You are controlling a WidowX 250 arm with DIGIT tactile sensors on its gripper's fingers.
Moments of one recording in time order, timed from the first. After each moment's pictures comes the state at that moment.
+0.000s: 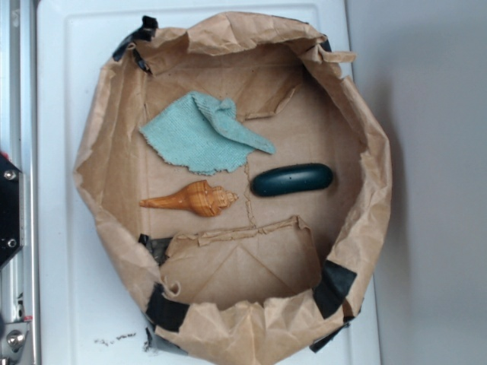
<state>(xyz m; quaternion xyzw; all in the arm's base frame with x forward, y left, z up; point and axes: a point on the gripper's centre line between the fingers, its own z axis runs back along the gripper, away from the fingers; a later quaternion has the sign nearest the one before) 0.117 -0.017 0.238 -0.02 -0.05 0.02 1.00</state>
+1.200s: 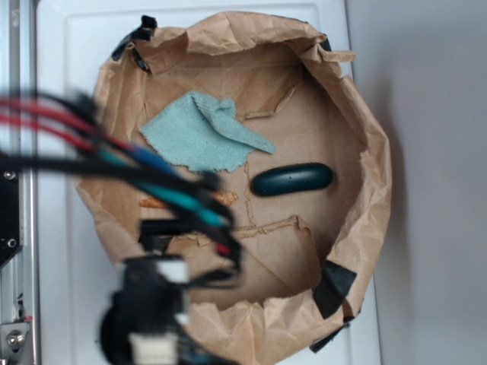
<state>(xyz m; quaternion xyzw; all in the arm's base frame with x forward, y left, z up) 0.224 -0.108 0.210 0.00 -0.04 -0.03 1.00</state>
